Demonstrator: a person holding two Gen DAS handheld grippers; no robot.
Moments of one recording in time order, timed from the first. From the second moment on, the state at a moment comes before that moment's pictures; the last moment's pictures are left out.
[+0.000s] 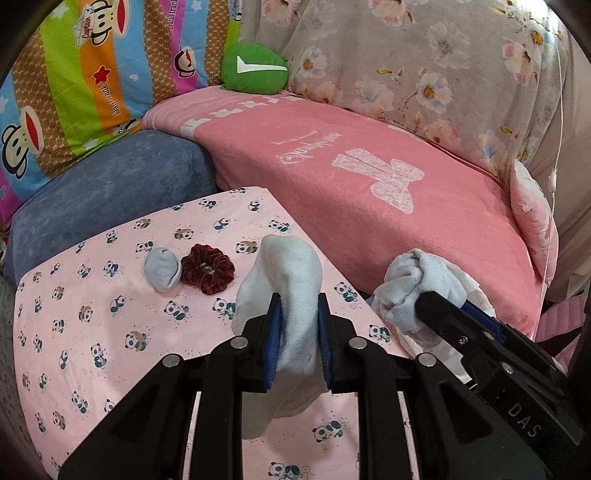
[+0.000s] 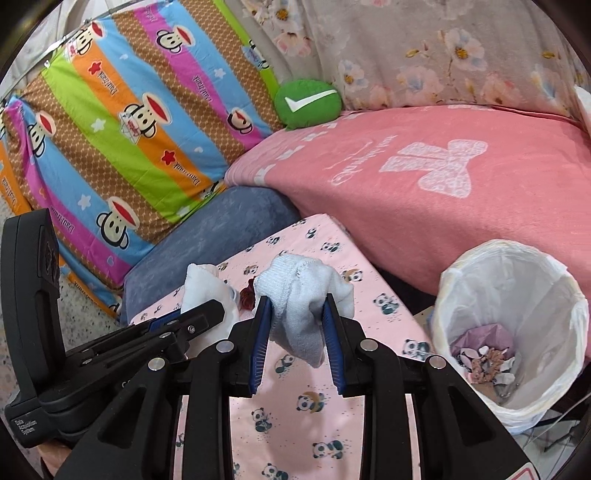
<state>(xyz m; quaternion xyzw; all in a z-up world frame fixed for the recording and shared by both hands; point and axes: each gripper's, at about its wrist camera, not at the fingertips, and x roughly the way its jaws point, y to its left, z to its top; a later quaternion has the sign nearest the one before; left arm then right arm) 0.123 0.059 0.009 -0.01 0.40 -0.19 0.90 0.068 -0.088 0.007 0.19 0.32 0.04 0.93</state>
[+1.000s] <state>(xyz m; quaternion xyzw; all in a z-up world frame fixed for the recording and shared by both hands) 0.092 -0.060 0.026 0.07 0.38 -0.27 0.88 0.004 -0.212 0.014 0.24 0.27 -0.04 0.93</state>
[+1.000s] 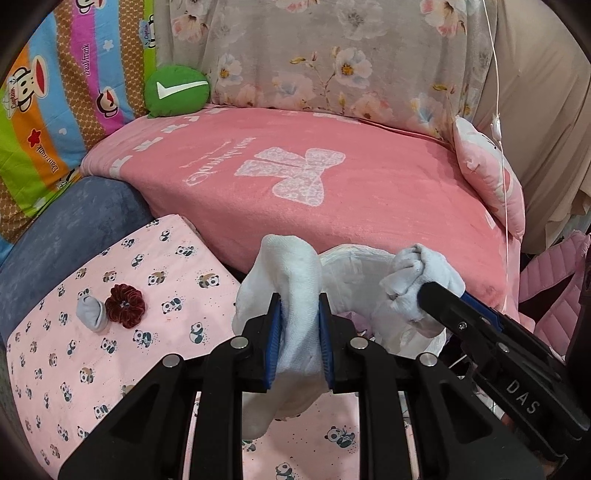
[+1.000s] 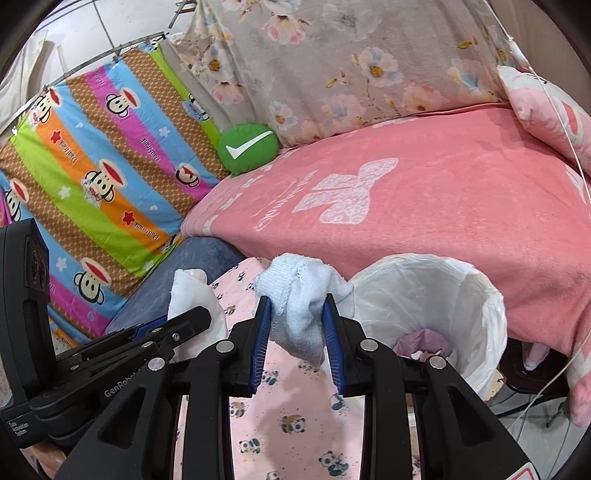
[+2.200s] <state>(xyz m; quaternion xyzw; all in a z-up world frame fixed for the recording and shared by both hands) 0.100 -0.138 0.015 0.09 0.37 -0.32 0.87 -0.004 -0.290 -0.013 0.27 0.28 -0.12 0.91</state>
